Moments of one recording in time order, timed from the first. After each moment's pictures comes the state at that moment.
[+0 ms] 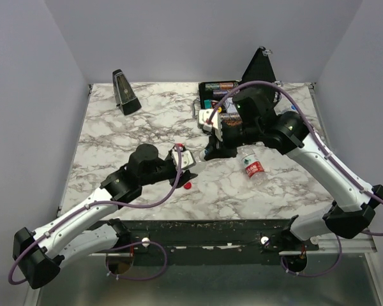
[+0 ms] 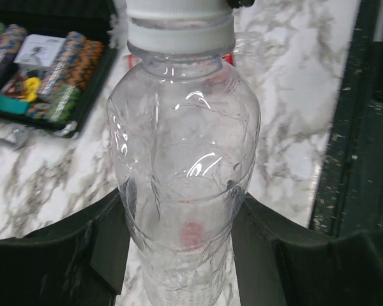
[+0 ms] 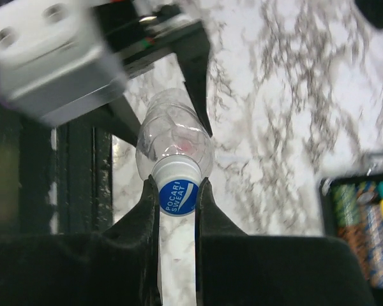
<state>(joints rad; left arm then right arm) -0.77 0.89 0.75 -0.19 0.42 0.28 0.83 1.41 1.72 -1.03 -0.57 -0.65</state>
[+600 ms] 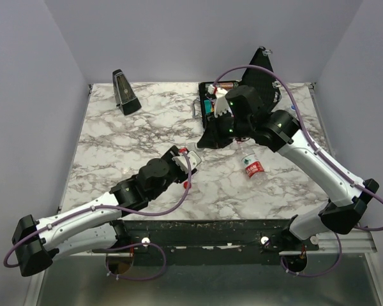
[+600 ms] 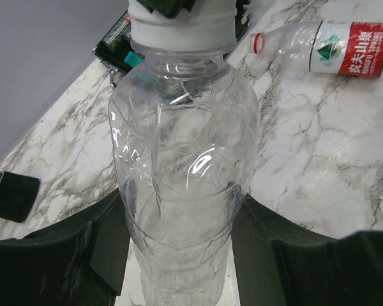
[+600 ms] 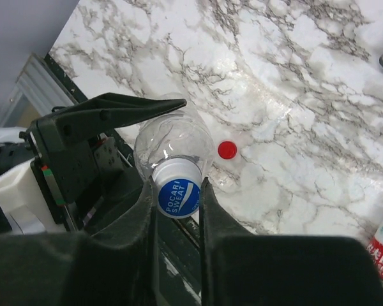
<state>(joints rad) -1.02 0.90 0.65 0.01 -0.37 0.32 0.82 1.47 1.71 -0.89 -0.19 0.33</state>
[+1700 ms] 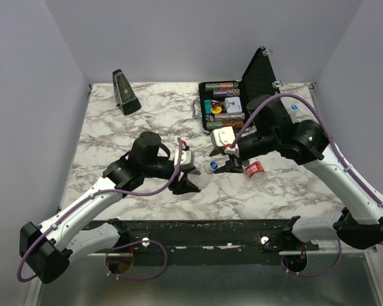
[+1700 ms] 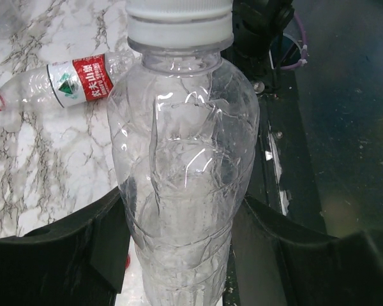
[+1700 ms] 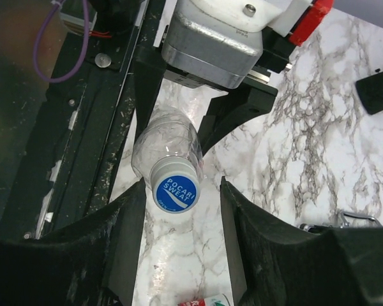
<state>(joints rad) -0.70 0.99 0.85 -0.31 0.88 0.28 0.84 1.30 1.68 -1.05 -0.68 -0.79</state>
